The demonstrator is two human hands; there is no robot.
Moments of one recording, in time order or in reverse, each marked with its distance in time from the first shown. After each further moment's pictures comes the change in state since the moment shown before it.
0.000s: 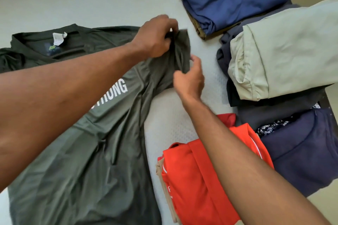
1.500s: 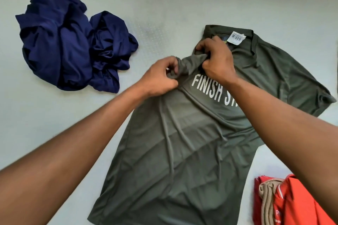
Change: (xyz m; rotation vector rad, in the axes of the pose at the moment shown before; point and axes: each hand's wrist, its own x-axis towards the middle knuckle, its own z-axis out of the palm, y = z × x) left_hand -0.370 -0.231 -0.085 -0.889 0.255 -0.577; right_hand -0.094 -0.112 0.301 -0.680 -0.433 -0.984
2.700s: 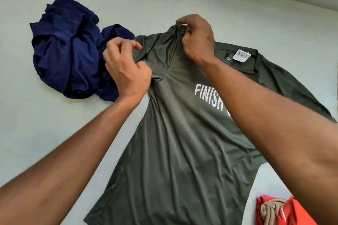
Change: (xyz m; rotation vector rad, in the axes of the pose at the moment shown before) left_hand -0.002 -0.016 -0.047 0.377 1.002 0.090; right_hand 0.081 -0.089 0.014 0.219 0.152 -0.061
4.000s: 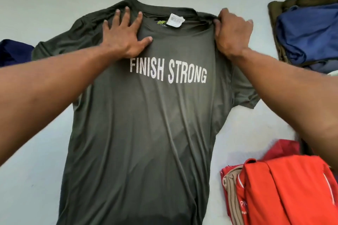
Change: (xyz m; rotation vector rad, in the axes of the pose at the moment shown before) left_hand 0.025 0.125 0.180 0.702 -0.935 0.448; right_hand -0.069 0.228 -0.210 -0.742 0.091 0.366
